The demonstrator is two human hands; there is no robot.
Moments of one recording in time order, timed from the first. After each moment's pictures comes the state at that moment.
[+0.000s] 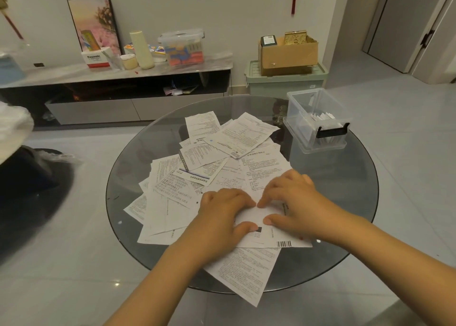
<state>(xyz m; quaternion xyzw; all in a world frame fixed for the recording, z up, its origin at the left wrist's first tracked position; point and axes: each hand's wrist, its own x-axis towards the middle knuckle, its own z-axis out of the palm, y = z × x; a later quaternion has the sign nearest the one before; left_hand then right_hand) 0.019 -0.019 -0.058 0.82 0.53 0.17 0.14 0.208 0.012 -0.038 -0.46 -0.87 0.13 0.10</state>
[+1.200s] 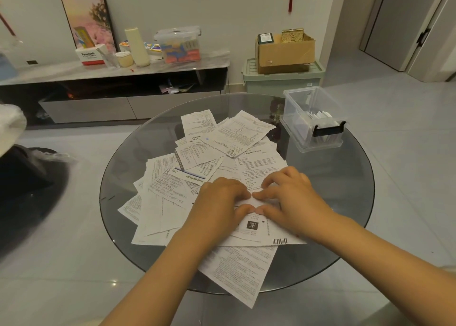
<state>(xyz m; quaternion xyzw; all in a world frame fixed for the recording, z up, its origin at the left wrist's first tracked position) 0.030 0.003 -0.054 0.80 0.56 0.20 0.11 0.204 0.018 -0.049 -0.50 -0.86 0.10 0.11</state>
